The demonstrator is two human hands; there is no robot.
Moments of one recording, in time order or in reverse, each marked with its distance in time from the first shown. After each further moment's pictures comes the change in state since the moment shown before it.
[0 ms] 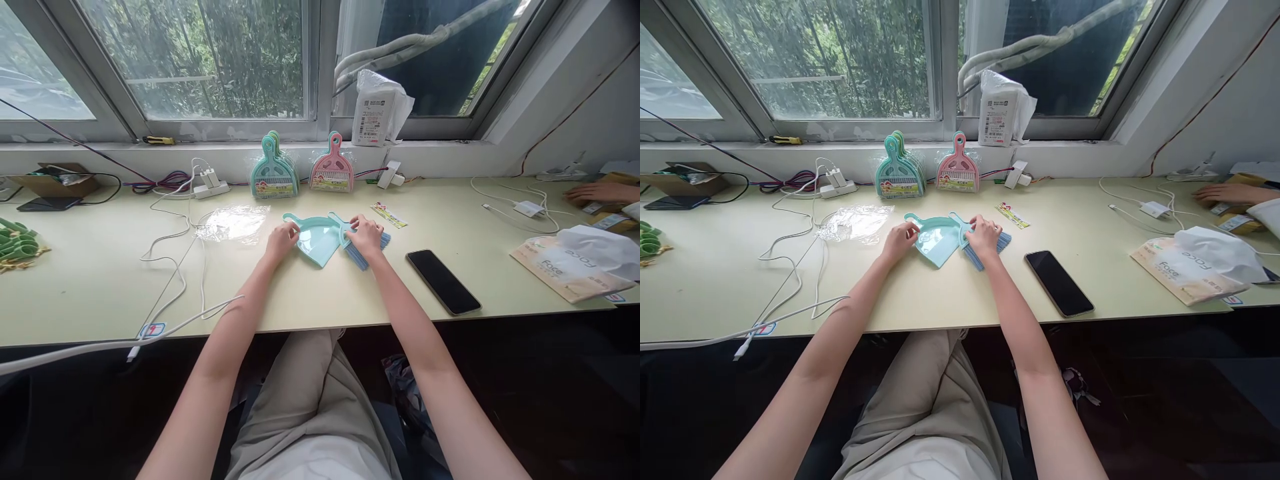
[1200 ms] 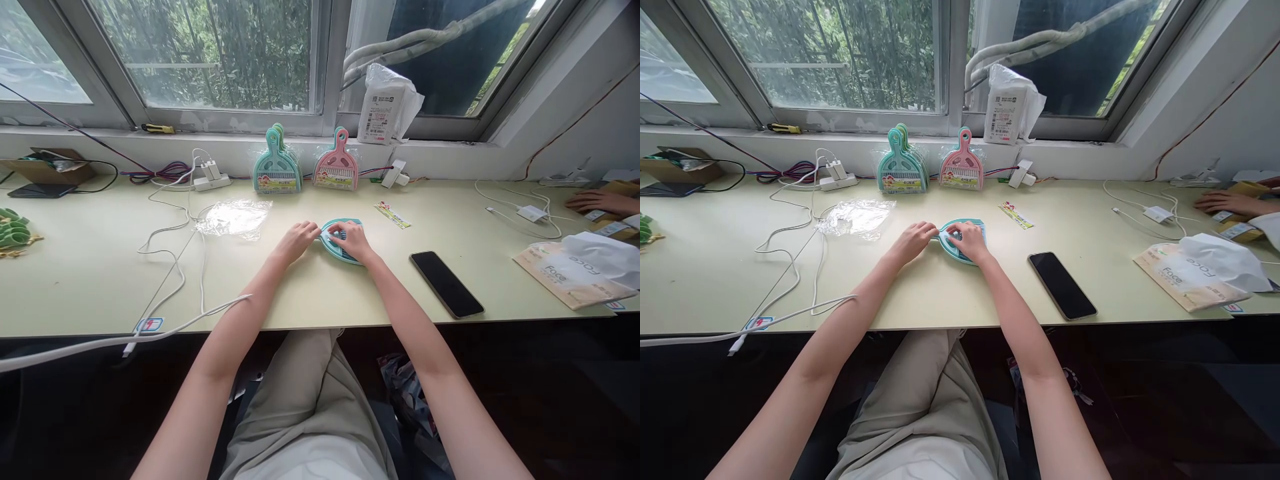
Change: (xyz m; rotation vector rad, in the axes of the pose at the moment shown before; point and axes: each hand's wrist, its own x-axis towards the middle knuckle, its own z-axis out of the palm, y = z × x) left_hand -0.006 0.025 0.002 0.487 -0.113 0.607; right_hand -0.014 -0.023 0.005 0.135 -0.222 -0.419
